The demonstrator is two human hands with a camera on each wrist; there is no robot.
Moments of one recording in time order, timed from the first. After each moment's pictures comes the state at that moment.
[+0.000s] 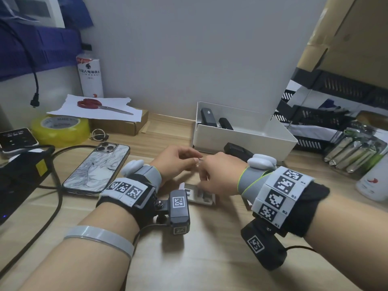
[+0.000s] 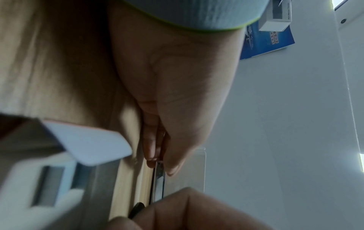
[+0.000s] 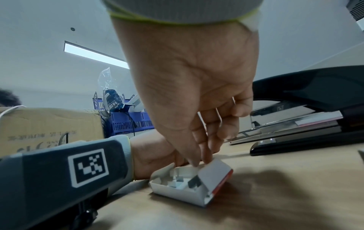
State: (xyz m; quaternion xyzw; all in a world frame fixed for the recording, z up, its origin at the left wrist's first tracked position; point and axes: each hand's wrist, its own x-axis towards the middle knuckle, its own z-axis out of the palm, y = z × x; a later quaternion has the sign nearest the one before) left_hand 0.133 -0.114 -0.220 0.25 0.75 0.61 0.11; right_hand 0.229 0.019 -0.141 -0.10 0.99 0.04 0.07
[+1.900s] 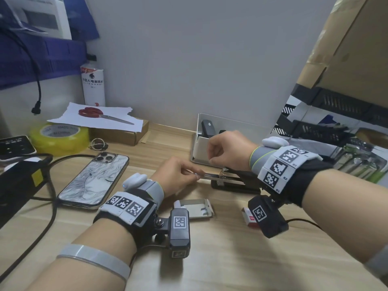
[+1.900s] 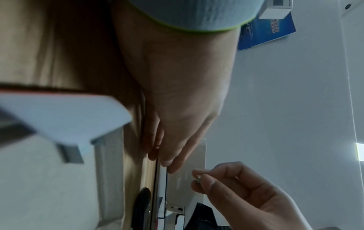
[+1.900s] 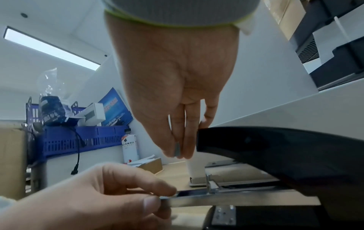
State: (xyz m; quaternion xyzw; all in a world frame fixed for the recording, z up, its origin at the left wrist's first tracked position) left_hand 0.138 -0.113 -0.215 0.25 0.82 0.52 0.03; right_hand 0.180 0.055 -0.096 -0.10 0.99 -0.07 -0.03
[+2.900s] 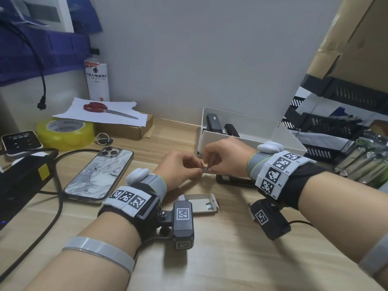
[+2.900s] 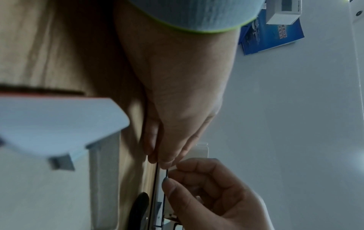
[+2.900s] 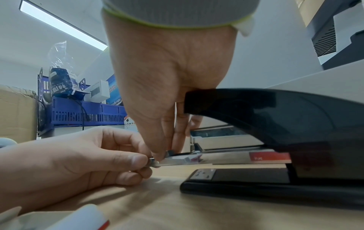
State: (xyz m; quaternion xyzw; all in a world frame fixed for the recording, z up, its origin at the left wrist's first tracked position) left_hand 0.133 -0.116 -0.218 0.24 0.80 0.55 0.04; right_hand 0.175 0.056 -0.128 -0.16 0.98 -0.07 0.01
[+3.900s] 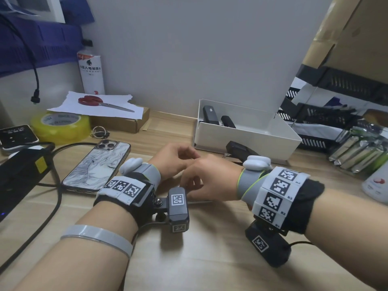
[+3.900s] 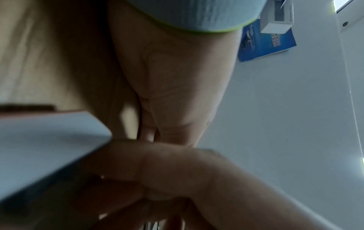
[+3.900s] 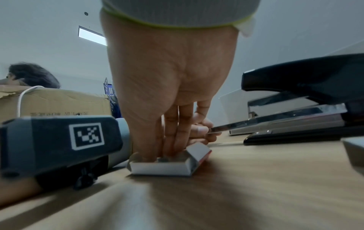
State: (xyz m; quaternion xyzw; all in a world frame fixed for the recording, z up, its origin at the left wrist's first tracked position) left_hand 0.135 -0.122 -0.214 0.26 0.77 0.57 0.09; right_hand 0.228 0.013 -0.152 -0.27 0.96 -0.06 0.05
